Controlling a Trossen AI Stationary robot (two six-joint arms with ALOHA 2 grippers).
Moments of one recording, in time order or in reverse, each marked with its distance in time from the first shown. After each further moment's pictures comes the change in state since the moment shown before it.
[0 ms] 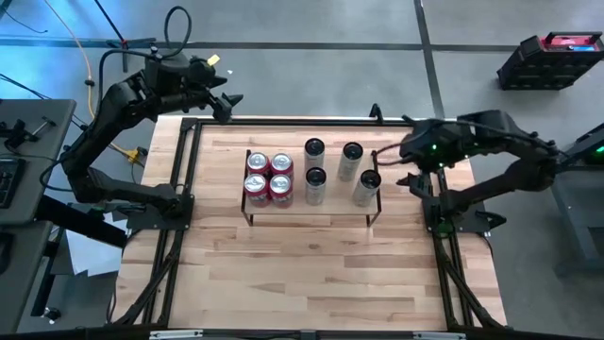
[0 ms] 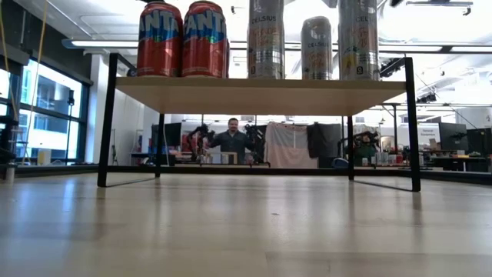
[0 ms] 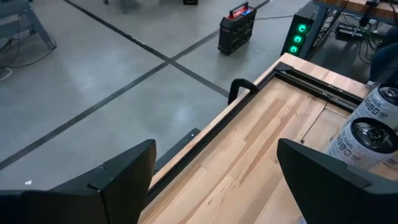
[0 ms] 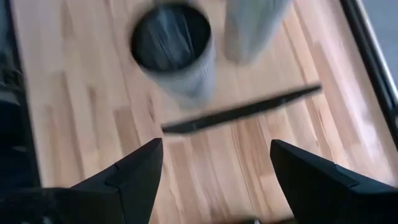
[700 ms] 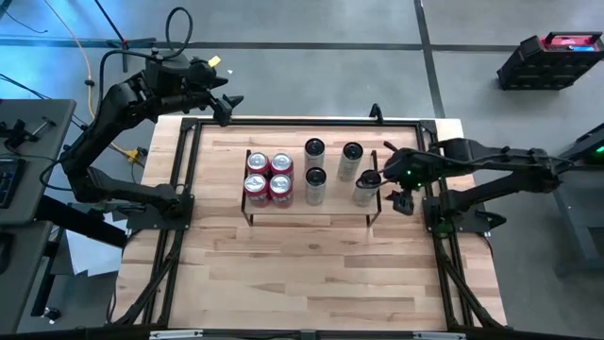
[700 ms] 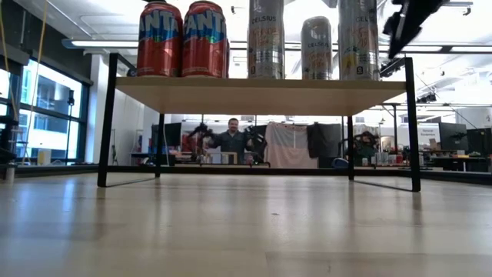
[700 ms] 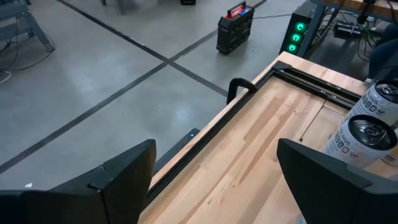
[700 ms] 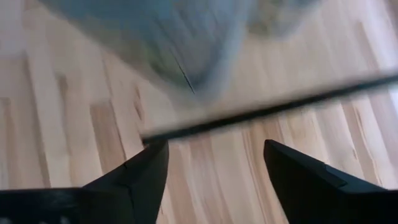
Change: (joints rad) left arm -0.013 0.000 0.000 0.000 -0.006 0.008; right arm 0.031 -0.124 -0.518 0.319 0.010 0.017
